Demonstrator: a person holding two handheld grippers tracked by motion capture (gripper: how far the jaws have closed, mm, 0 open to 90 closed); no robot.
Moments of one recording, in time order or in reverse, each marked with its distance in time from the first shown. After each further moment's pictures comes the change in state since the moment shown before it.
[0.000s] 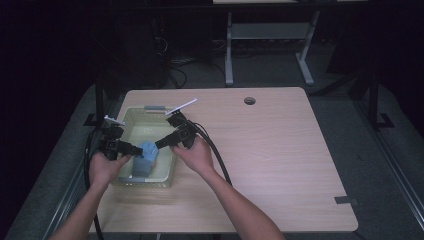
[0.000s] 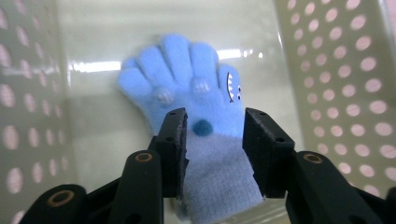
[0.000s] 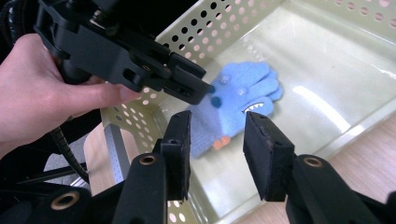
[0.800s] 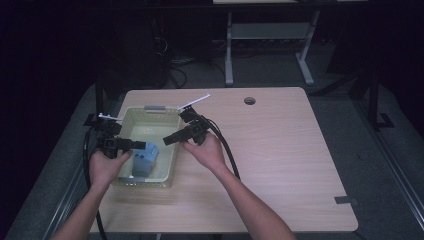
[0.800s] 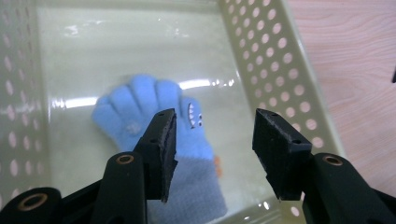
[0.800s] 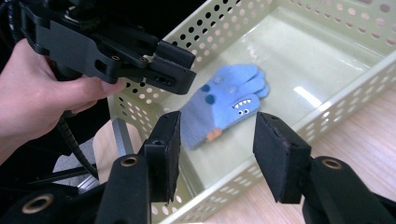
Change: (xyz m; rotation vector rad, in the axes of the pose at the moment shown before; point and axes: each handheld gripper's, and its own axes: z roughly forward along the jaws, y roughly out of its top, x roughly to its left) left arm -0.022 0.002 -0.016 -0.132 -0.058 0.055; right arm -0.013 -0.004 -0.031 -0.031 0.023 0.004
